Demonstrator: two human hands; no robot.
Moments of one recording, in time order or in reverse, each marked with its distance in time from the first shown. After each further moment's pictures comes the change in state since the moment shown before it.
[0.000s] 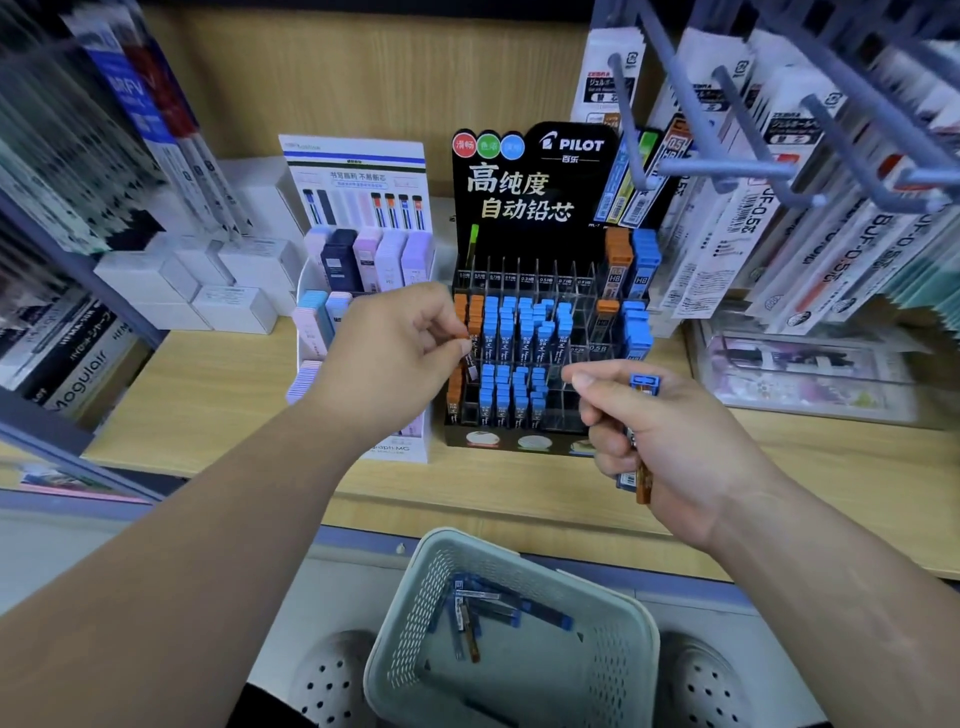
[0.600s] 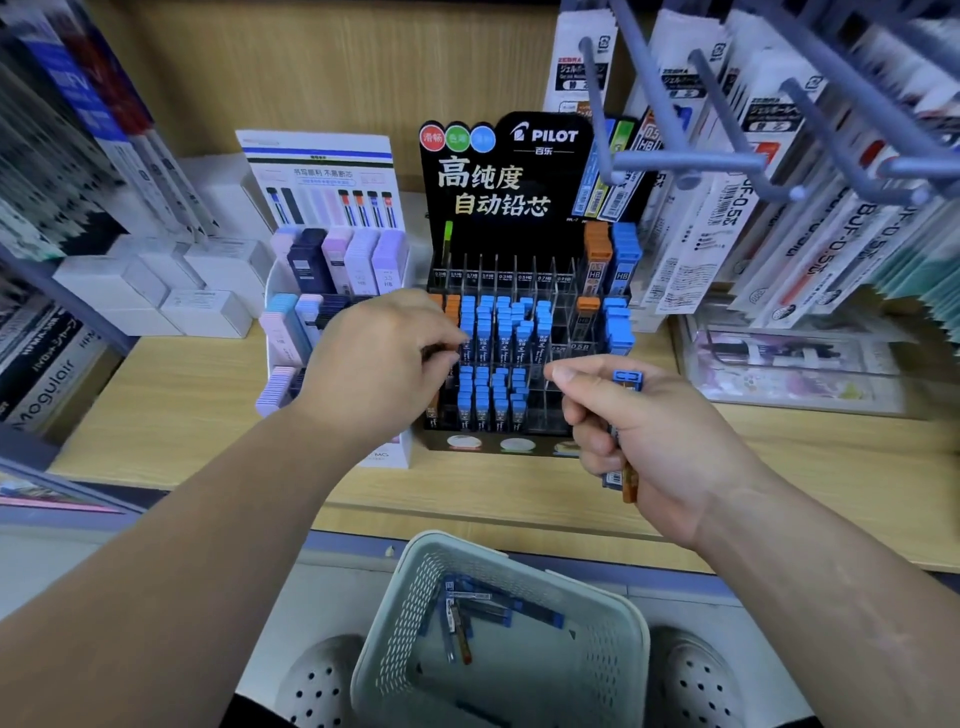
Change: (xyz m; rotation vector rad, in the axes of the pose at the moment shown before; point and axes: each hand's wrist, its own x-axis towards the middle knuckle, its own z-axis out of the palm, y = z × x) left_hand 0.010 -0.006 0.006 0.424 -0.007 0.396; right_hand 0.005 -0.002 -0.004 0.002 -0.016 0.003
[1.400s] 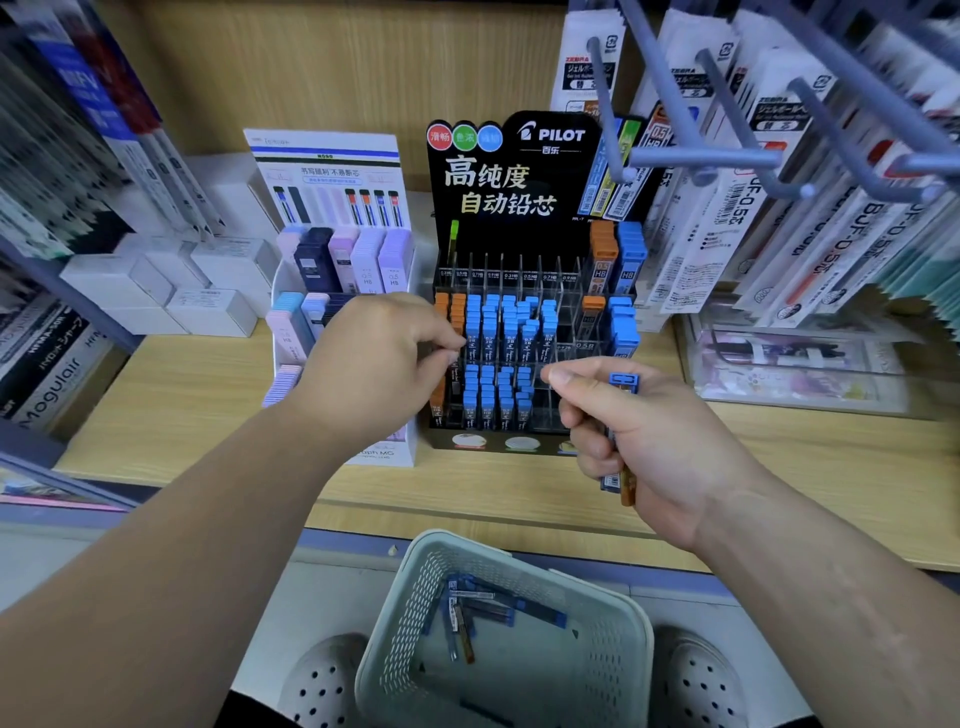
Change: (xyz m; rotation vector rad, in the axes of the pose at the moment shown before) left_hand -0.003 -0.001 -0.007 -0.086 -0.024 -0.057; right_hand -0.001 0.002 0.005 -0.009 -0.020 0.001
